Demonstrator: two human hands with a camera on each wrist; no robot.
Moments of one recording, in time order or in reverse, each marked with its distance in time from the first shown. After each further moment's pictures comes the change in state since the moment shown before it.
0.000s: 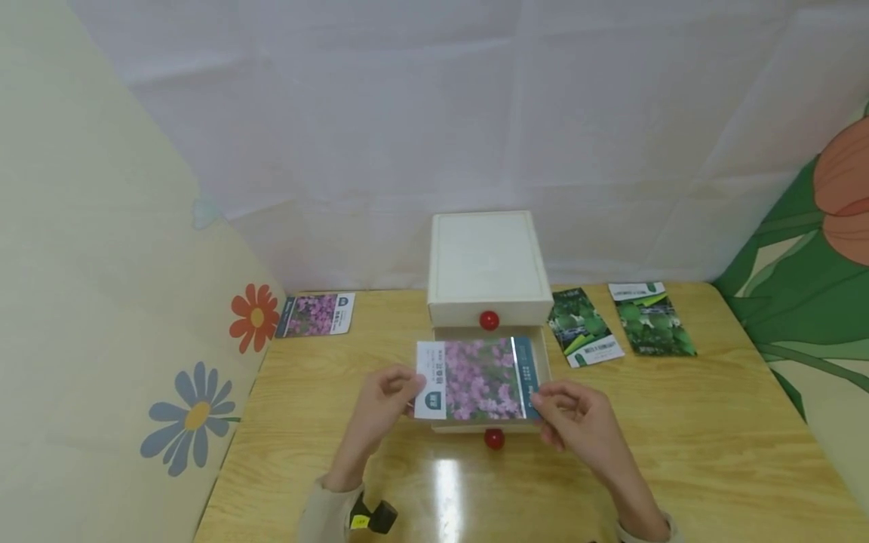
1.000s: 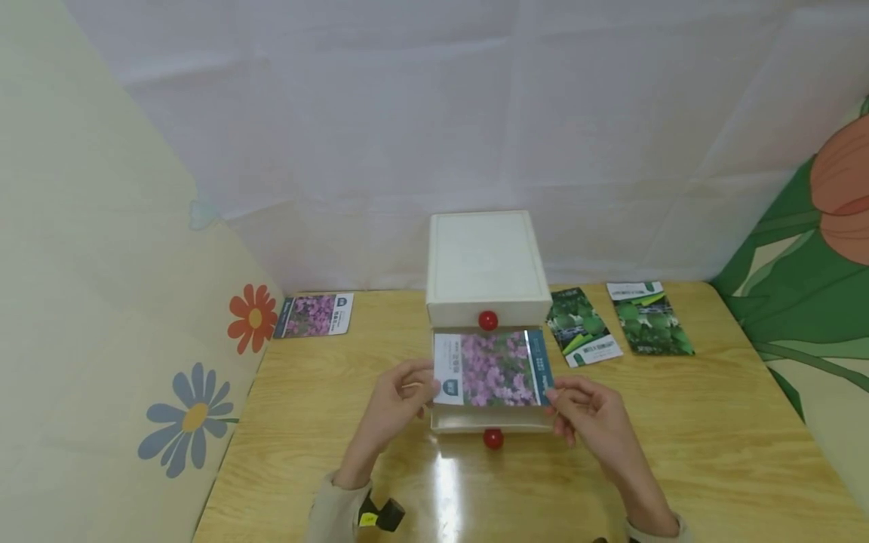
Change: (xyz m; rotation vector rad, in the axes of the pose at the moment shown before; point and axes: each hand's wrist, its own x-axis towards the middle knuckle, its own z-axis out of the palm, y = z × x) left_hand 0.006 -0.001 0.012 0.019 -0.122 0.052; right_hand 0.004 0.010 -0.017 0.068 0.051 0.027
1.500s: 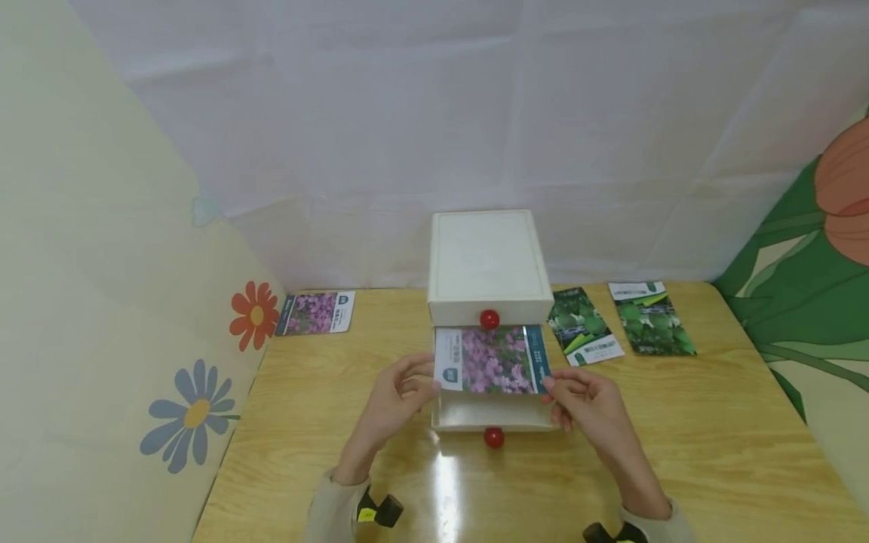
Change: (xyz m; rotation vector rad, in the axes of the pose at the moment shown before) left_hand 0.001 -0.003 -0.004 0.054 0.008 0.058; right_hand 0.017 -0.003 0.001 -0.018 0.013 0.030
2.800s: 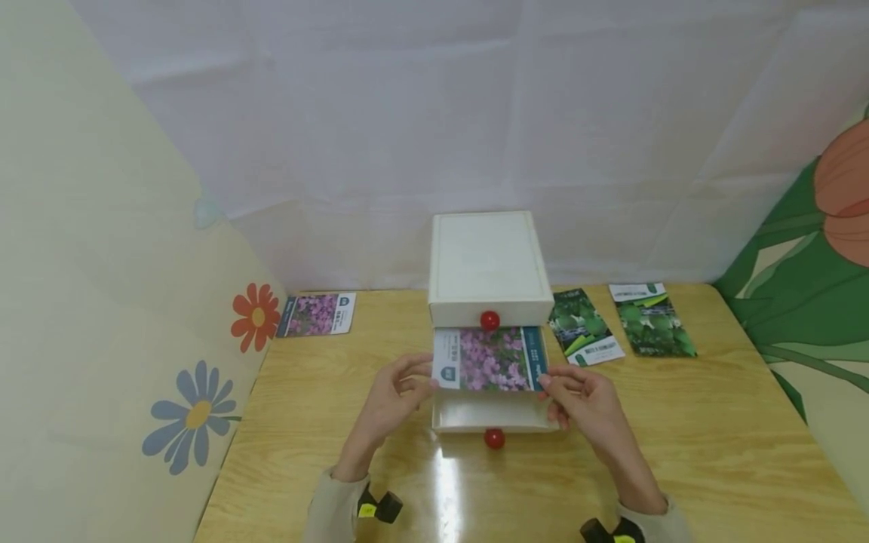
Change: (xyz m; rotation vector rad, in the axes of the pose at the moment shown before) left_hand 0.003 -0.002 -0.001 0.016 0.036 -0.038; right_hand 0.006 0.001 -0.002 0.003 -0.036 0.008
